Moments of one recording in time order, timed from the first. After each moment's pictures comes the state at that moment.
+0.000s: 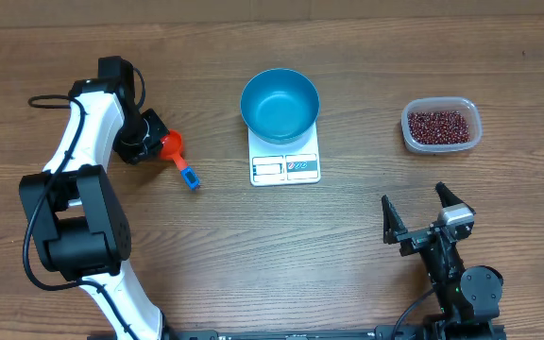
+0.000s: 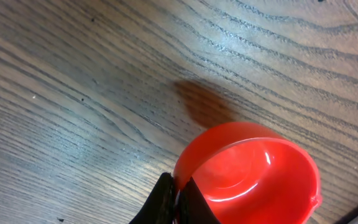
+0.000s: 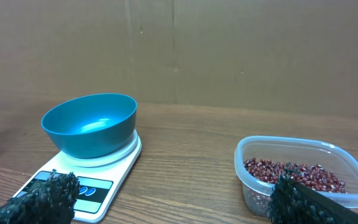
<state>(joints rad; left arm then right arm) 0.12 2.03 1.56 -1.02 0.08 -0.54 0.07 0.01 0.02 -0.02 -0.17 0.02</state>
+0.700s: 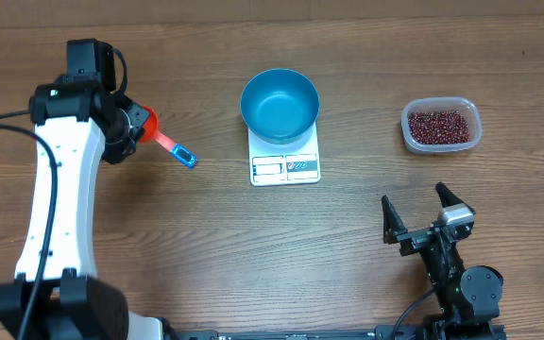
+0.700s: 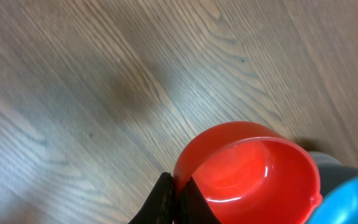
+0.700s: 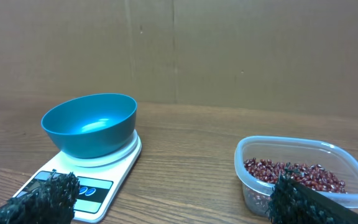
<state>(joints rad) 0.06 1.63 1.58 -1.19 -0.07 -0.91 0.07 0.01 0.02 -0.02 -0.17 0.02</state>
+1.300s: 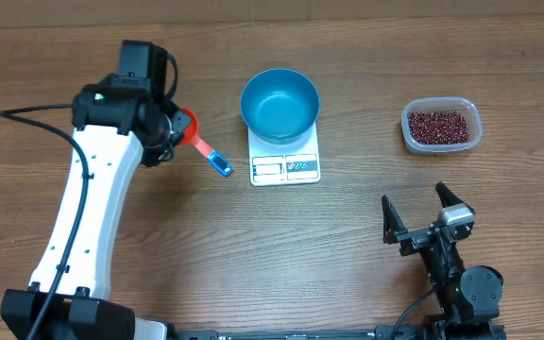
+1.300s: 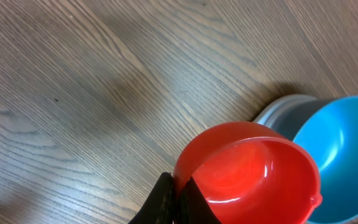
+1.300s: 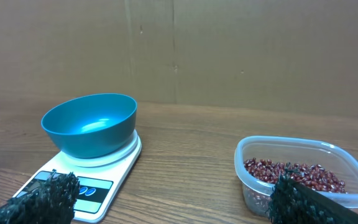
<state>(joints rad) -0.14 1.60 1.58 -1.21 -0.08 -0.97 0.07 0.01 0.02 -0.02 -0.17 0.02</state>
